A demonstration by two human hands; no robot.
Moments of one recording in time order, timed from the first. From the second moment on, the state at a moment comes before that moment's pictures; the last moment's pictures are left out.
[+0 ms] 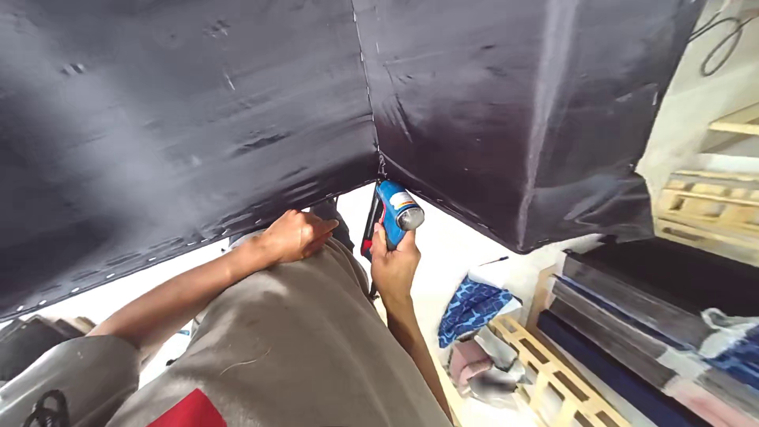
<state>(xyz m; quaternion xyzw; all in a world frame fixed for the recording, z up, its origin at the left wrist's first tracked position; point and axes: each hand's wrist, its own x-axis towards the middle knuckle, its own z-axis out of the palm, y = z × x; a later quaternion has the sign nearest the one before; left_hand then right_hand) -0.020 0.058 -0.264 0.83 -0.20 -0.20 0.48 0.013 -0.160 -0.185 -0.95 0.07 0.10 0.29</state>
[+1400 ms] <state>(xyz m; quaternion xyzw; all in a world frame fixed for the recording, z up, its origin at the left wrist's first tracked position) 0.102 -0.164 -0.032 0.91 0.04 0.32 0.25 0.330 -0.273 -0.059 -0.48 -0.73 0.11 0.47</state>
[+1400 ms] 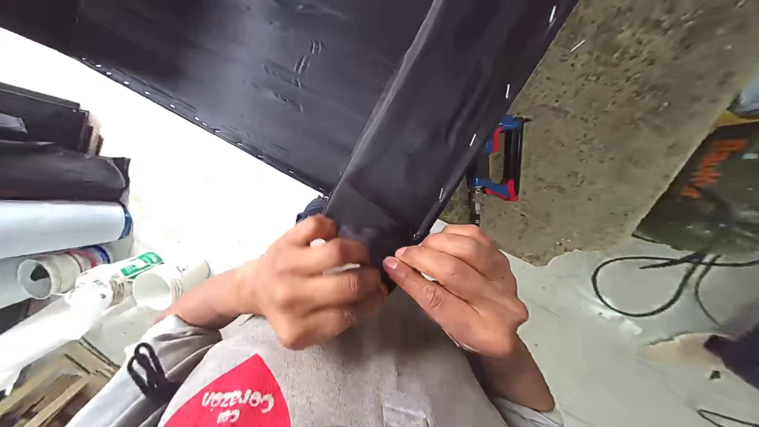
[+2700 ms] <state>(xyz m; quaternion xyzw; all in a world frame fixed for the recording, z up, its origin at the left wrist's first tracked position) 0.116 -0.136 -0.086 0.90 -0.05 0.34 0.29 0.504 -0.213 -0.287 -0.90 -0.33 0.25 0.07</state>
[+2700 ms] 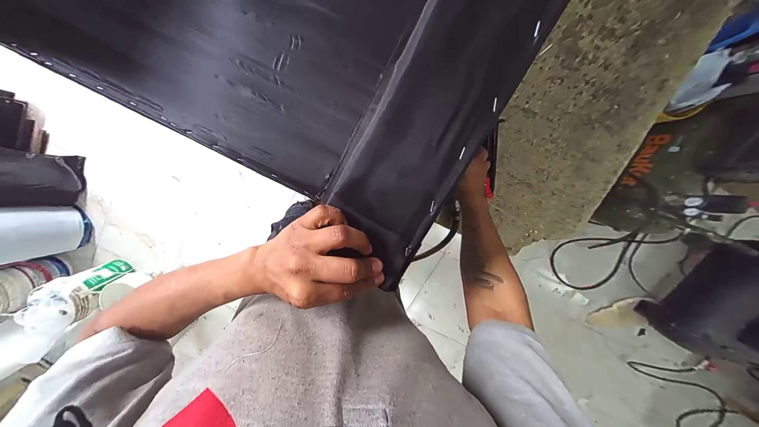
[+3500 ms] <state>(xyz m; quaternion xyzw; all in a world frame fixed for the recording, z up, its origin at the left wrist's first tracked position) 0.119 -0.128 -0.097 0.87 -0.10 0.37 0.31 0.315 -0.348 0.086 -0.71 -0.62 0.32 0.11</state>
